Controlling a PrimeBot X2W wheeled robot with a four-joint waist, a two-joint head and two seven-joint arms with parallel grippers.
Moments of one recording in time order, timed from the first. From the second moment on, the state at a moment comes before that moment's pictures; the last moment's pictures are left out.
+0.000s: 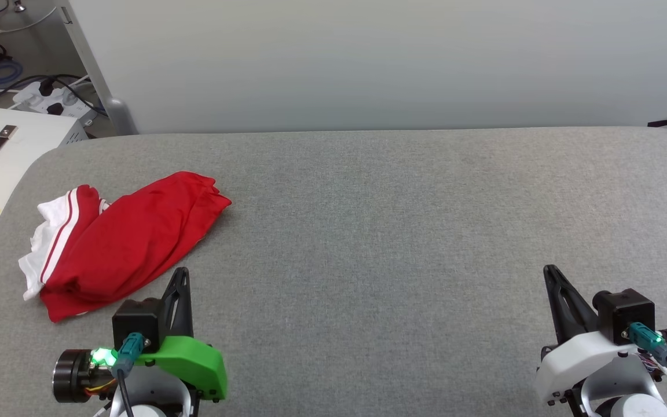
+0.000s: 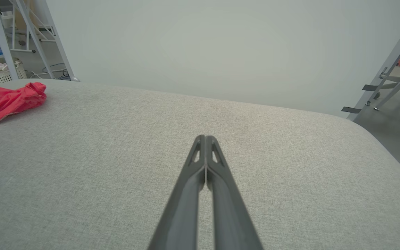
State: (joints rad) left arm 0.02 0.05 0.00 0.00 -0.01 0.00 0.00; right arm 0.02 -0.05 0.00 0.00 0.01 0.13 0.00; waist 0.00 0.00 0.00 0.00
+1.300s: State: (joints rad) left arm 0.02 0.05 -0.02 -0.01 -0.02 0.04 -0.04; right arm 0.02 -0.05 -0.02 -0.03 0.05 0.13 -0.04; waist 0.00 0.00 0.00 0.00
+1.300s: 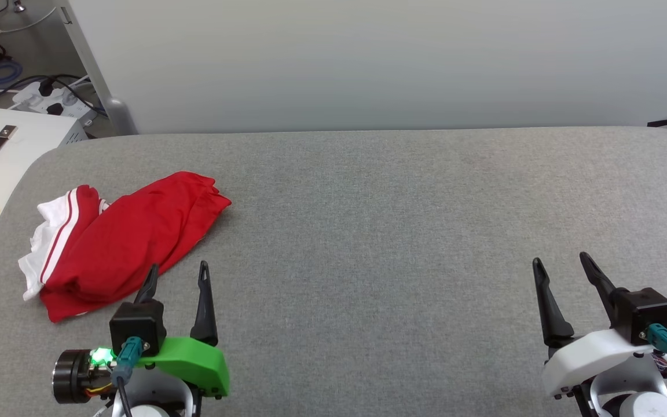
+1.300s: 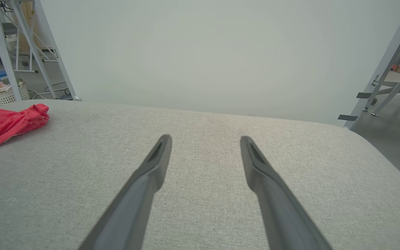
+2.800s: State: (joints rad) left arm 0.05 0.05 -0.05 -0.03 -0.05 0.08 -0.13; right arm 0.06 -0.05 -0.03 -0.06 0.15 0.13 -0.14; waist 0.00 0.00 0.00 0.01
